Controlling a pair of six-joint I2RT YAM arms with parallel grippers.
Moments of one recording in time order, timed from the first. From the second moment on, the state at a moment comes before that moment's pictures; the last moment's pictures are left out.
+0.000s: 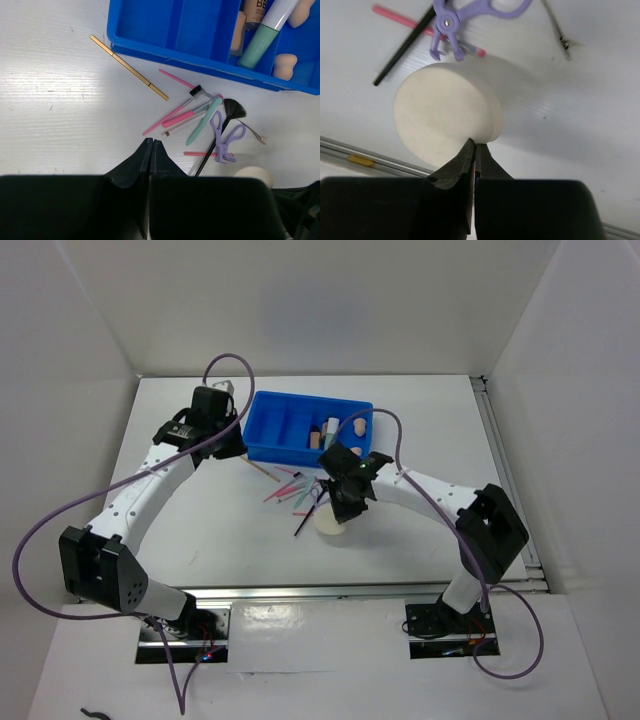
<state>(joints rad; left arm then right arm) -0.28 1.44 1.33 -0.69 -0.05 -0.45 0.78 1.66 1.18 -0.75 0.04 0.51</state>
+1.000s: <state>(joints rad) -0.26 1.45 1.33 -0.69 -0.05 -0.45 0.35 2.32 2.22 -0.86 0.35 0.28</state>
